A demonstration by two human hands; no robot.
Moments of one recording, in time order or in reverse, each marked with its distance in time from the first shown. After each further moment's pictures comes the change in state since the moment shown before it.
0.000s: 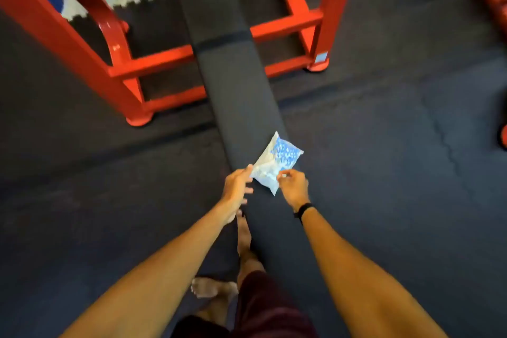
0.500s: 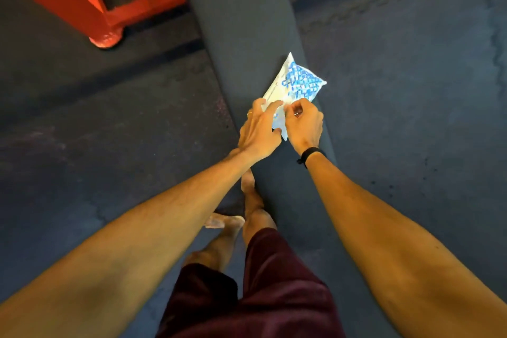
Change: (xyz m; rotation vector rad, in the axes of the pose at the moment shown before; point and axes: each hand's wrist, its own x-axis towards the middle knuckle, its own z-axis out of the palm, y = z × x) left_hand 0.096 -0.033 0.034 0.864 -0.067 0.435; right_hand 0.062 0.026 0.039 -0.199 0.200 -0.156
